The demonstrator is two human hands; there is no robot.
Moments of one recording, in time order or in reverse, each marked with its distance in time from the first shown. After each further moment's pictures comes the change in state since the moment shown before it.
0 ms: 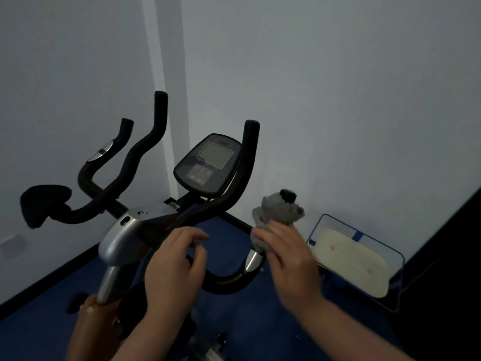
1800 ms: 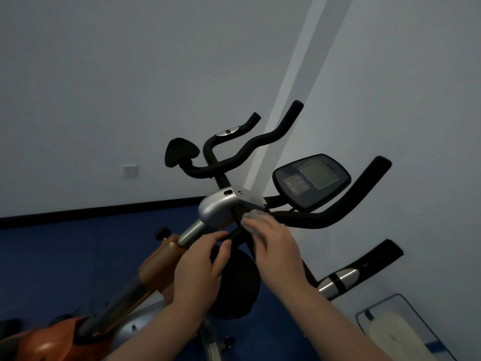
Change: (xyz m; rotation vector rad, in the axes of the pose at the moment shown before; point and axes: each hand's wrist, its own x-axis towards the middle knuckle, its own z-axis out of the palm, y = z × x) left_hand -0.058 -0.057 -0.023 -0.106 0.252 -0.404; right_hand 0.056 -0.095 0.079 0.262 -0.587 -0.153
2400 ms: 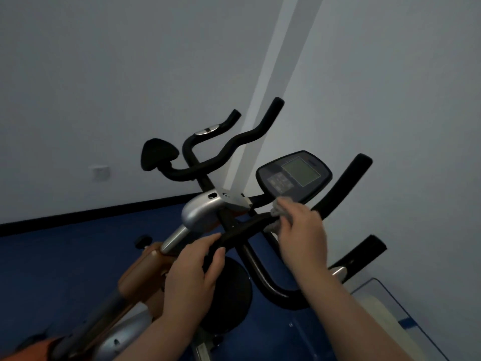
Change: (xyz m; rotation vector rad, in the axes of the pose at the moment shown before) left_hand 0.006 -0.001 0.002 -0.059 -0.066 0.070; right_hand 0.018 0.020 -0.036 -0.201 0.284 0.302
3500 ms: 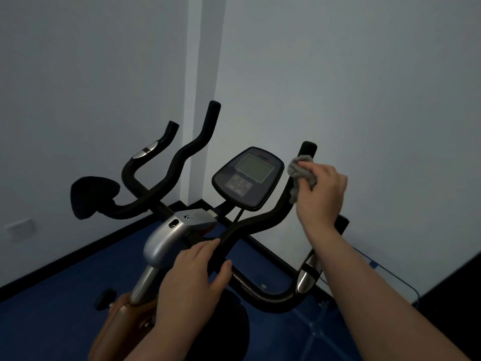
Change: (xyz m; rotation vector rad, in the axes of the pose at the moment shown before) left_hand 0.052 0.023 0.000 0.269 -0.378 0.220; right_hand 0.056 0.029 -0.041 -0.002 0.539 0.277
